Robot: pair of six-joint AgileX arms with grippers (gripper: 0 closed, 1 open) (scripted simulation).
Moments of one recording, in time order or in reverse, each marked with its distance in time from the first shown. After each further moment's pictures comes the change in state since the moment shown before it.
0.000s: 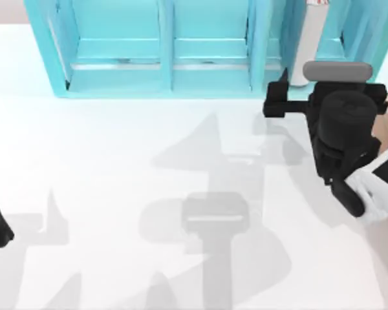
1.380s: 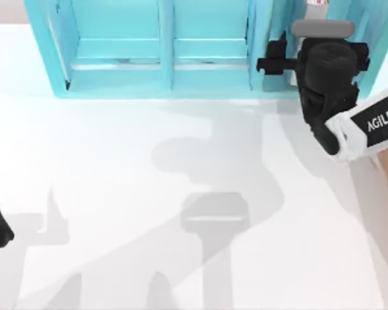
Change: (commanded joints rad) left arm 0.000 0.000 0.000 0.000 0.000 0.000; right arm -0.105 0.244 0.442 -0.190 -0.101 -0.016
